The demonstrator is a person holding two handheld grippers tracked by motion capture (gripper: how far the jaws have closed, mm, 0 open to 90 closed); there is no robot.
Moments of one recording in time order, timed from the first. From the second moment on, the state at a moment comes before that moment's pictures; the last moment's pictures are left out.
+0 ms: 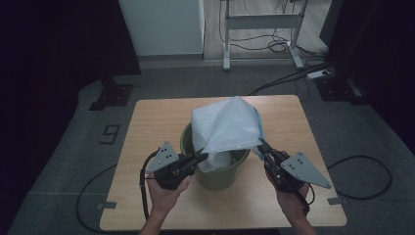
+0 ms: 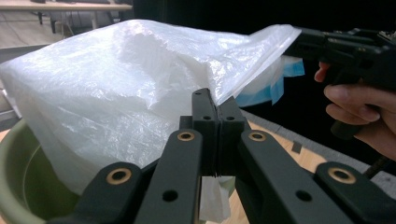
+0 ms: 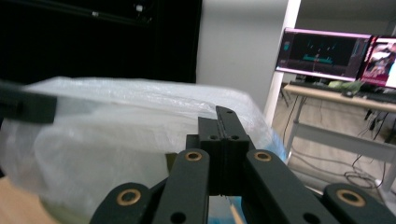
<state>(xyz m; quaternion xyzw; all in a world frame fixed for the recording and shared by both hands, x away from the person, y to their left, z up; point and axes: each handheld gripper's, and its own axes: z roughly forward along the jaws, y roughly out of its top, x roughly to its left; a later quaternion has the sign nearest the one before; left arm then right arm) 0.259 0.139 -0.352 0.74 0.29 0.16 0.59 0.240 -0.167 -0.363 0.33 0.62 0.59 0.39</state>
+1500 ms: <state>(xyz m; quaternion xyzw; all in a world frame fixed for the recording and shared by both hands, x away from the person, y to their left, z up) 0.259 0.179 -0.361 0.67 0.33 0.15 0.65 0.255 -0.164 -0.426 0.39 0.63 0.57 0.35</state>
